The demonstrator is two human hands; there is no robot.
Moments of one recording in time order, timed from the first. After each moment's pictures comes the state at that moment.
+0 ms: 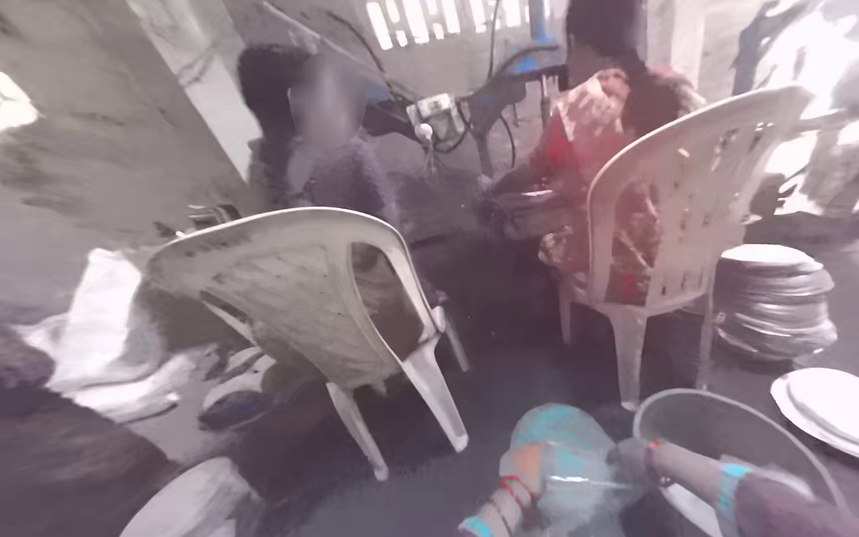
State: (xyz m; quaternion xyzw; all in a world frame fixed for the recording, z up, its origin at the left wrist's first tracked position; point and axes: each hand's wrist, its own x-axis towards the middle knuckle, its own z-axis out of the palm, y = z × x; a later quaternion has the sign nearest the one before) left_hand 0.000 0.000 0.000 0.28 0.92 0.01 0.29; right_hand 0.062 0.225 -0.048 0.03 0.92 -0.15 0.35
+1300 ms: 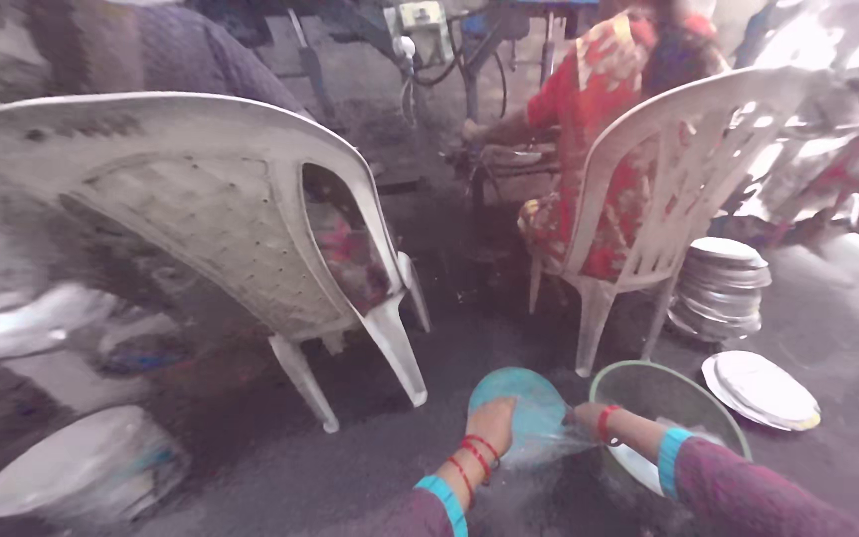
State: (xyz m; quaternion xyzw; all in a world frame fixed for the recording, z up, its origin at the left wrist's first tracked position) left_hand -0.002 0.000 0.005 0.33 0.91 0.05 0.26; right_hand 0.056 0.212 -0.036 0.02 0.92 -0.11 0.37
